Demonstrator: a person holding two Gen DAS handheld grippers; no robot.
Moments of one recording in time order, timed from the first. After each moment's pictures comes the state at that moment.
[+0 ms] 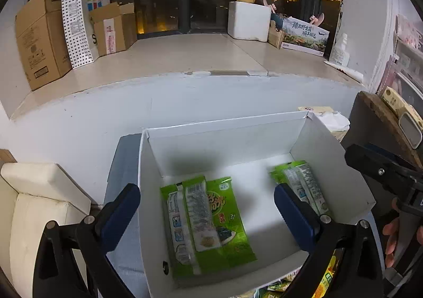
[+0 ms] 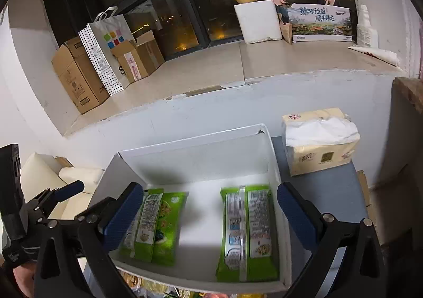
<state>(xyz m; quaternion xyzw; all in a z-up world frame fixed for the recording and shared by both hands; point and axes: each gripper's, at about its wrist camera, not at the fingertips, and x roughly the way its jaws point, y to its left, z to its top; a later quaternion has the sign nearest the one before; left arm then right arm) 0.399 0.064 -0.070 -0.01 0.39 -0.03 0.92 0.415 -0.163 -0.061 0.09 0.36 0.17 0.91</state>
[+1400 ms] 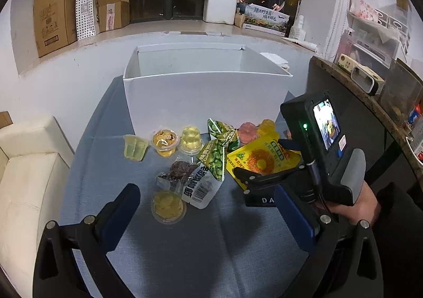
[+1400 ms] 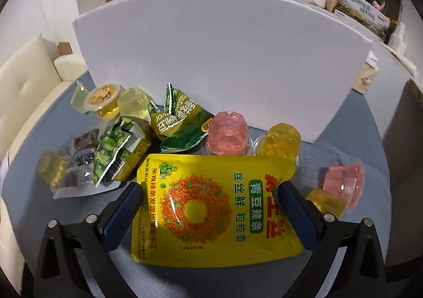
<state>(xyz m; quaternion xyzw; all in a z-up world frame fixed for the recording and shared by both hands) 0.166 0.021 -0.120 -0.03 0.39 -0.08 0.92 0.289 -0.120 -0.205 -0.13 0.44 0.21 0.86</state>
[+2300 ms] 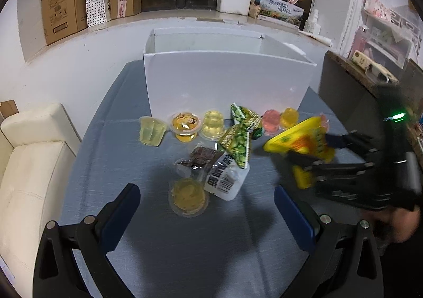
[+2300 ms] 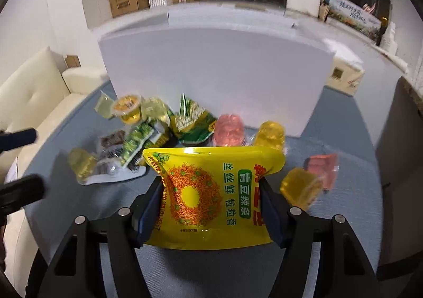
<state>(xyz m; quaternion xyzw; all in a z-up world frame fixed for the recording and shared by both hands) 0.176 0.042 -0.148 -0.03 0.41 -0.05 0.91 0.236 -0.156 -0.157 -0.09 0.40 0.22 0.89</state>
